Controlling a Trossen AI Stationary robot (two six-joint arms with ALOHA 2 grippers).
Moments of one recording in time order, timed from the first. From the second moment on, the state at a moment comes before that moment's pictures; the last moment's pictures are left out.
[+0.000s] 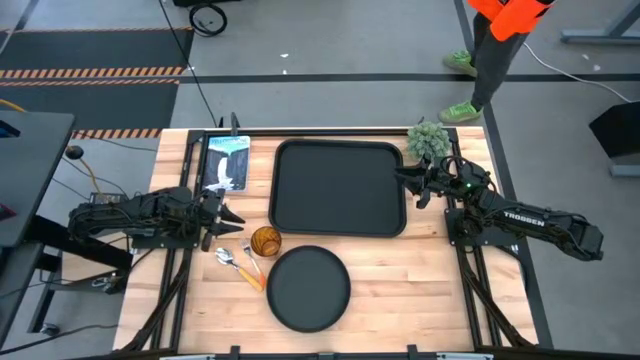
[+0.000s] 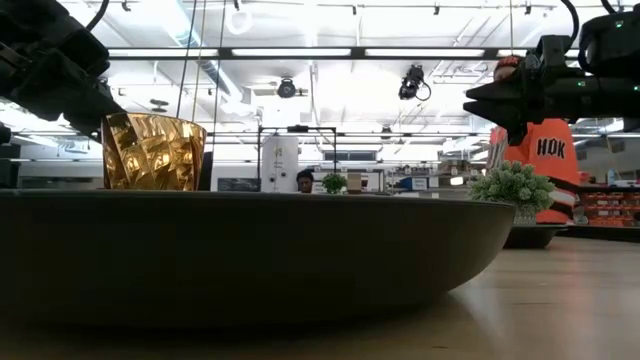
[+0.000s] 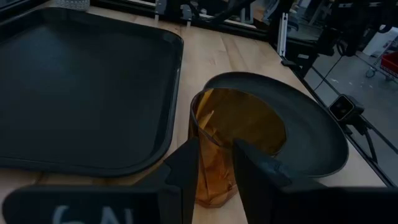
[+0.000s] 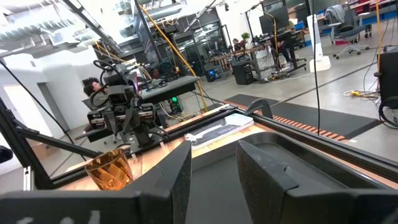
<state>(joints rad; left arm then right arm) 0.04 0.05 0.15 -0.39 0.16 -0.17 -0.59 0.43 0.01 0.54 -0.31 0.34</state>
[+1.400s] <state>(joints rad) 0.04 0.05 0.15 -0.06 0.03 -0.17 -0.58 0.44 0.01 0.56 -0.40 0.60</state>
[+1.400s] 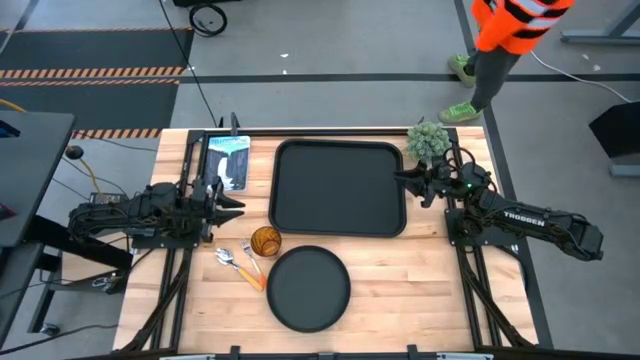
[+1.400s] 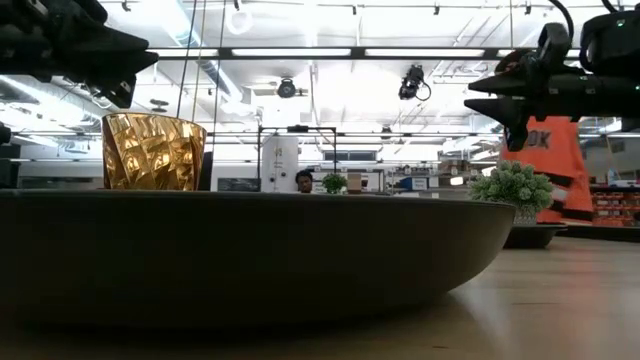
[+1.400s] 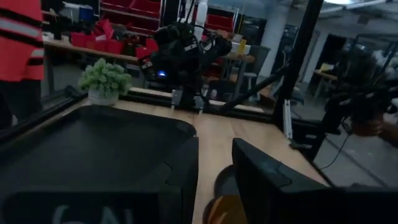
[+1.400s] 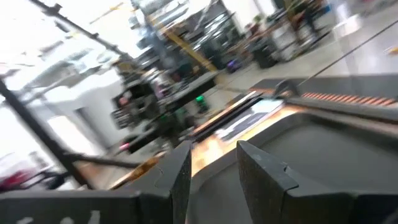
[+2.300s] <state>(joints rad) 0.04 0.57 0.37 -0.24 -0.13 -0.31 -0.28 0.68 0.14 0.65 -0.13 0.25</state>
